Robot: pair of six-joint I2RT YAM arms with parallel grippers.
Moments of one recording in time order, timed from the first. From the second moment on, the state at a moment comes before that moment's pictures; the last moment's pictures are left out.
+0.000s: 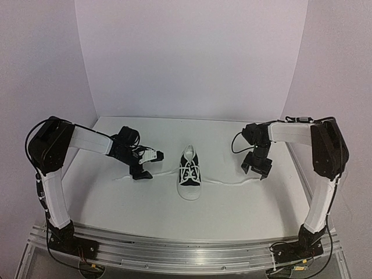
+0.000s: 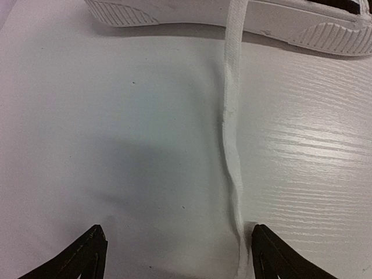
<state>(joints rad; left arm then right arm) -0.48 1.93 1.10 -0.17 0.34 0.93 0.39 1.94 1.36 -0.96 0.12 0.99</state>
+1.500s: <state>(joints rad) -0.60 1.50 1.02 -0.36 0.40 0.80 0.82 2.41 2.31 -0.64 -0.25 0.79</state>
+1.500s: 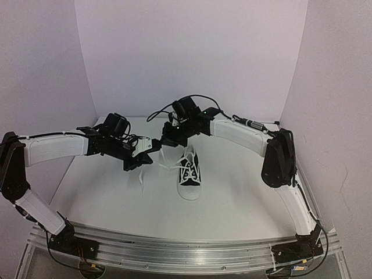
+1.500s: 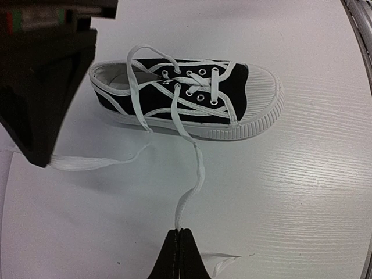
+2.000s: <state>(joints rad) -0.60 1.53 1.03 -0.28 0.40 0.73 0.81 2.30 2.11 -0.62 -0.27 0.60</state>
